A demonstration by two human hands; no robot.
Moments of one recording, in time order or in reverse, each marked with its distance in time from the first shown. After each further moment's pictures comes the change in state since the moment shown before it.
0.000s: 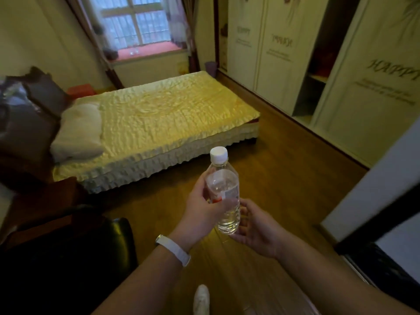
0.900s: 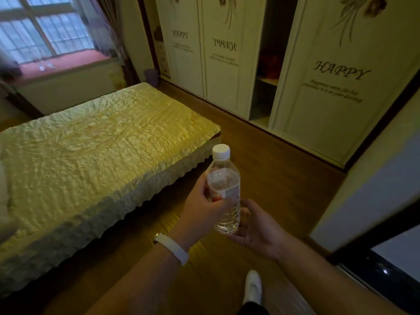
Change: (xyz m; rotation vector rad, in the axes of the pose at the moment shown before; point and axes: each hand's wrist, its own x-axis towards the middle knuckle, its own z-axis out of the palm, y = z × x) left_hand 0.358 -0.011 0.004 -0.042 -0.339 0.012; right_hand 0.218 -0.208 -0.027 0.240 0.173 -0.123
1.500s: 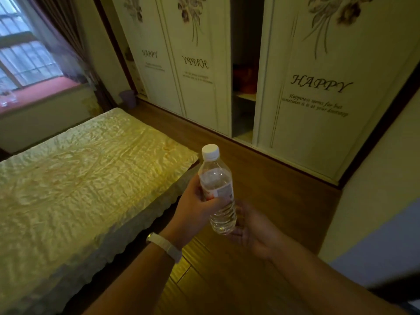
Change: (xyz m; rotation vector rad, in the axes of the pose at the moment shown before) left_hand 0.292 0.042 0.121 0.019 -0.098 0.039; right_hand 0.132 -0.244 -0.121 0.060 0.062 -0.119
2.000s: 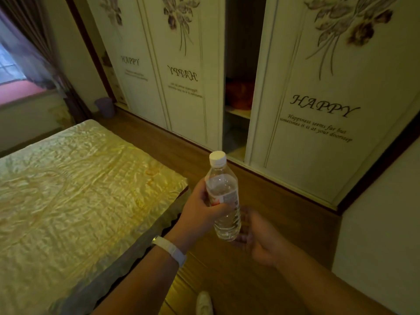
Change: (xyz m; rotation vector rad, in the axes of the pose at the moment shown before) left_hand 0.234 -0.030 -0.039 -0.053 -0.108 0.000; right_hand 0.176 -0.132 0.011 0.013 0.158 -0.019
